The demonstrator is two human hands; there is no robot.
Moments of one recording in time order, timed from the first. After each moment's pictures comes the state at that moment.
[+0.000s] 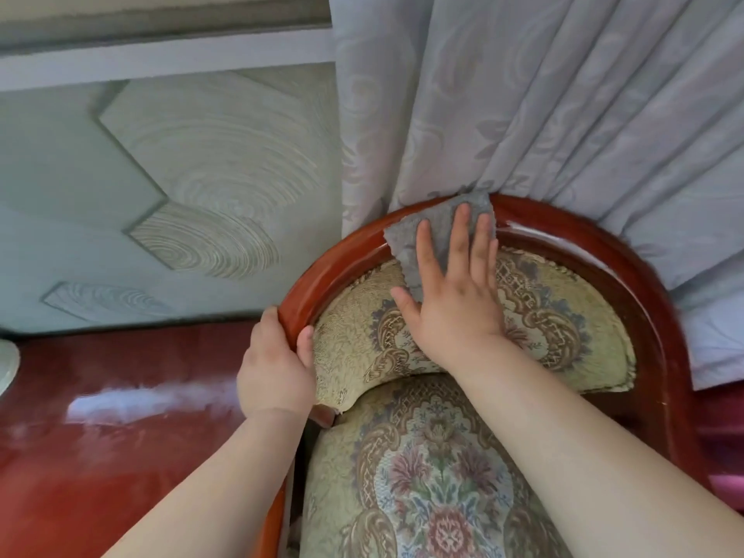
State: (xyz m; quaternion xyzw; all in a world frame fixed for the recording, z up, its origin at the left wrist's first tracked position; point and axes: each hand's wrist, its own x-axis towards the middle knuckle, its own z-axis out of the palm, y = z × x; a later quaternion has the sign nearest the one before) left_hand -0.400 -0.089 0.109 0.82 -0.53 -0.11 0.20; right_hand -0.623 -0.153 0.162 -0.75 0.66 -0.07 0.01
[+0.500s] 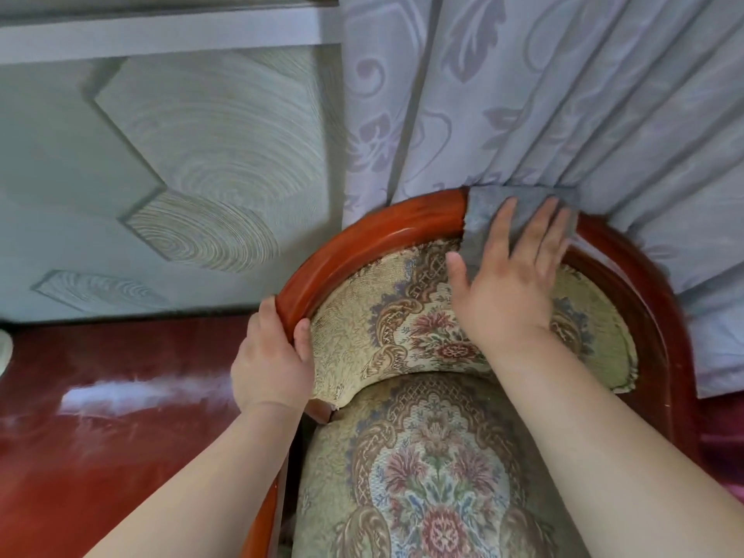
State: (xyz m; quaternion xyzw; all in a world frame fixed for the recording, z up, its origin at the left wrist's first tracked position) left_hand -0.397 -0.095 0.103 0.82 -0.53 -0.09 0.19; right_hand -0.661 -0.165 0.160 -0.65 0.74 -0.16 -0.03
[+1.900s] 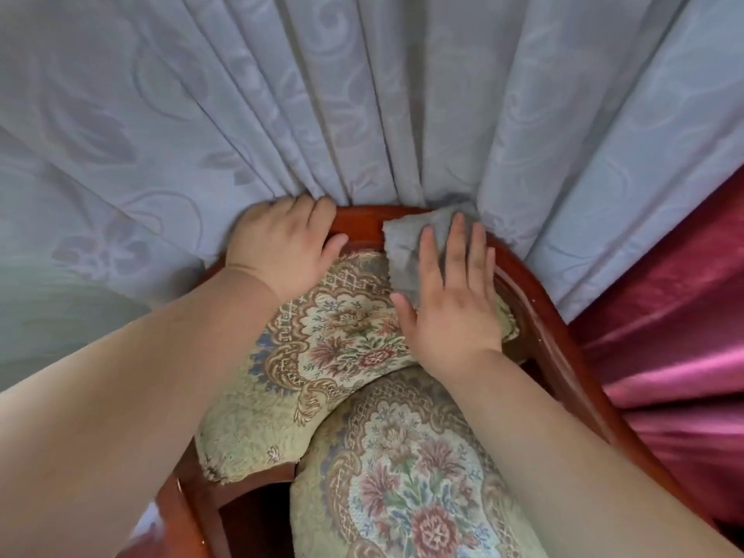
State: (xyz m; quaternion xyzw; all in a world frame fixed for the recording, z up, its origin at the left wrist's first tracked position) left_hand -0.592 -0.273 0.202 0.31 -0.92 0.25 0.06; right_hand -0.772 -0.116 0.125 -0.60 0.78 -0.17 -0.01
